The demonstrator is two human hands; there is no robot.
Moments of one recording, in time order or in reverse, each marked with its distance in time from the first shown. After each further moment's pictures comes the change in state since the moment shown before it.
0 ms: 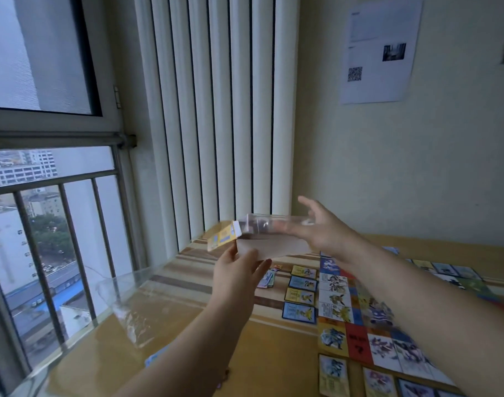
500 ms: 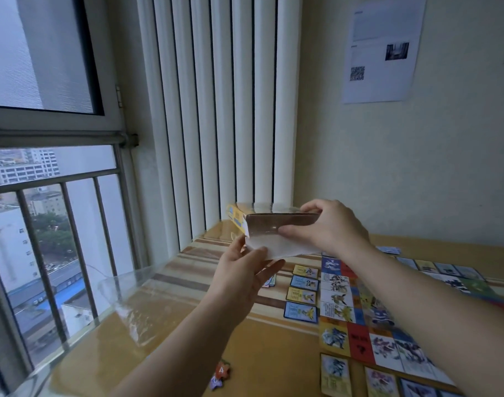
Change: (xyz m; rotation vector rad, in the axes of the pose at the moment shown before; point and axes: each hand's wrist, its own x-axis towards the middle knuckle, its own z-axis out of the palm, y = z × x) left_hand -0.004 0.010 -0.007 -0.021 -0.234 -0.031; right_hand 0.008 0.004 -0.002 -0.493 0.334 -0.098
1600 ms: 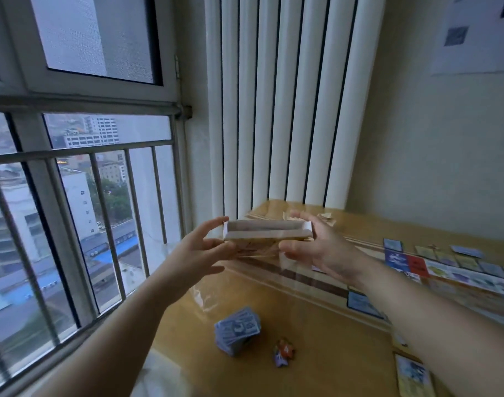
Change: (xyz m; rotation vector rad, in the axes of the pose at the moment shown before) left_hand -0.026 0.079 -0.152 0.799 0.049 0.096; right_hand -0.011 -0.034 0.116 0.879 -0.732 -0.017
